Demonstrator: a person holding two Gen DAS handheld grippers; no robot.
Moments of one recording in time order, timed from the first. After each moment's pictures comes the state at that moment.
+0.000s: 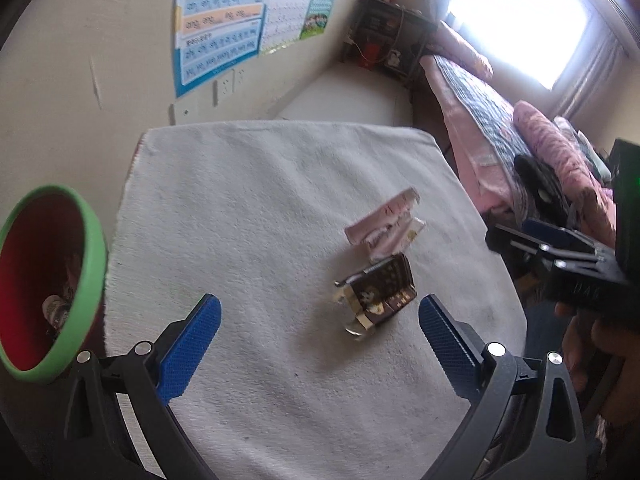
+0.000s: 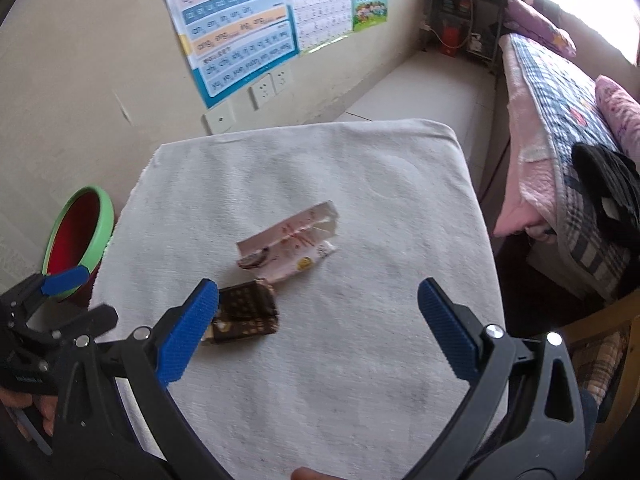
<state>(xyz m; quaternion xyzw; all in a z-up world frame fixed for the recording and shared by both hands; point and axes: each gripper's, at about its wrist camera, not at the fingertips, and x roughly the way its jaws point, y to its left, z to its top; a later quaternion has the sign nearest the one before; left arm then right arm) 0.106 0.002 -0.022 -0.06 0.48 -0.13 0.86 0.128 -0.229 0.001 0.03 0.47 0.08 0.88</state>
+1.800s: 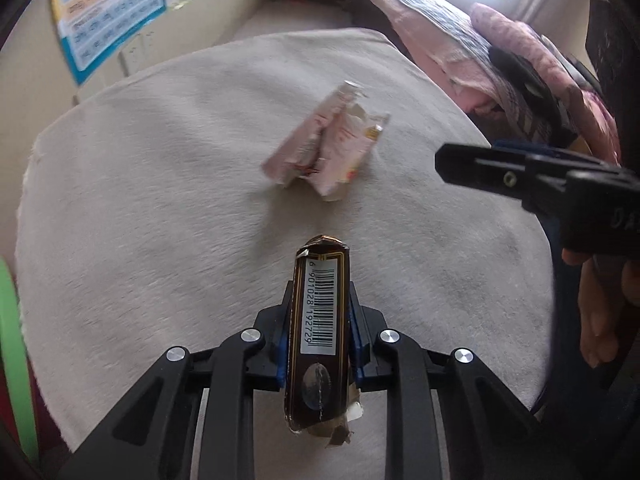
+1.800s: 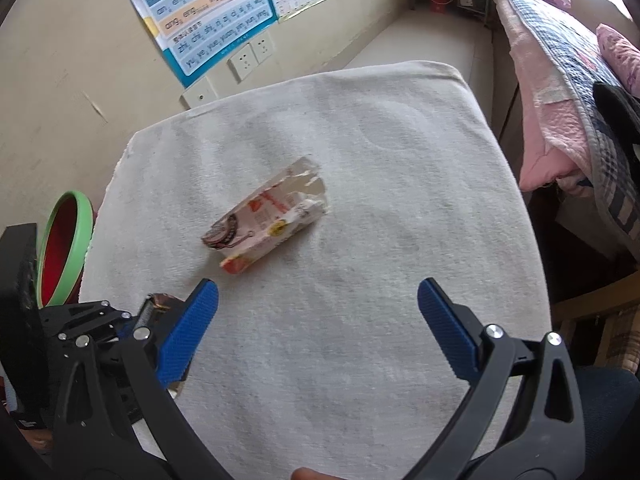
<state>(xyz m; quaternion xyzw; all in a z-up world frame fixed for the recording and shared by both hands) 0.141 -0.055 -0.092 0.03 0.56 -0.23 0.80 0.154 -0.230 -0.055 0.07 0.52 0.08 0.85</state>
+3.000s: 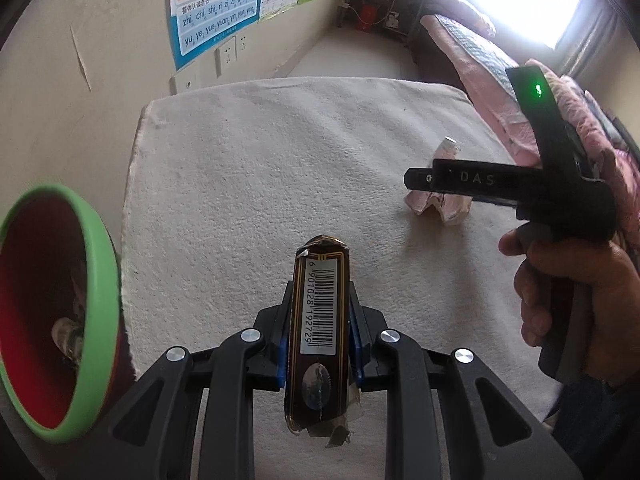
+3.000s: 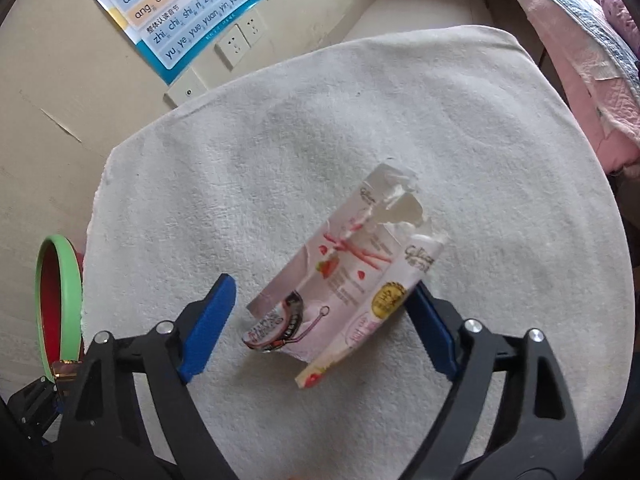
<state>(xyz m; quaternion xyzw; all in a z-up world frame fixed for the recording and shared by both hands) 0.144 0.043 -0.069 -0.01 0.53 -0.15 0.84 0.223 -0.164 -0.102 0.13 0.55 0.05 0.82</state>
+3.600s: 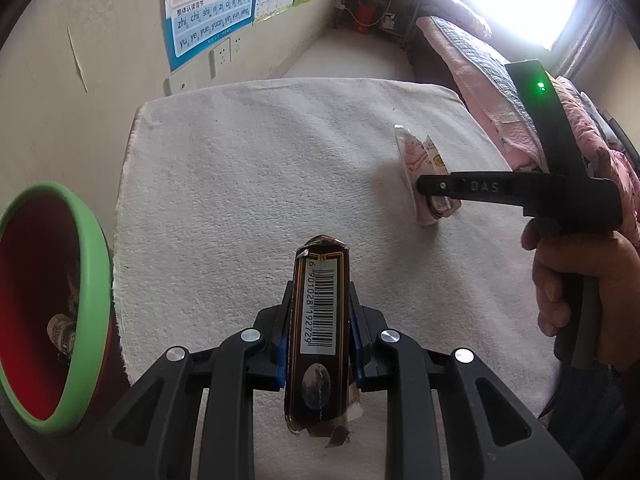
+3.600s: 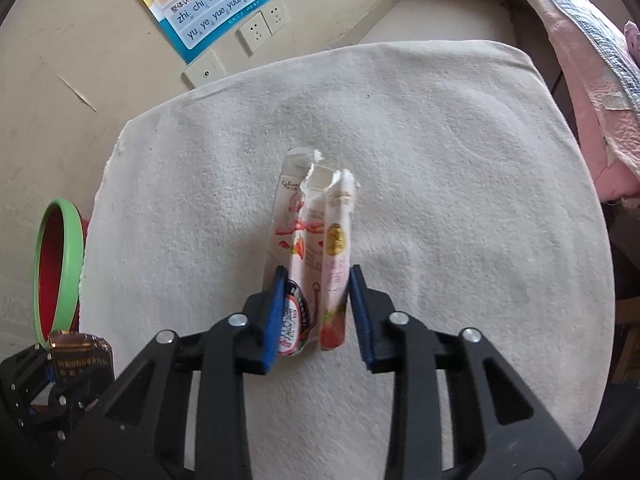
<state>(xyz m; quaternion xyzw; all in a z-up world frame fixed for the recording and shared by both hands) 0.137 0.037 -0.066 -0.02 0.53 -0.15 0.84 0.215 -0.175 -0.087 0.08 0.56 0.09 0.82</state>
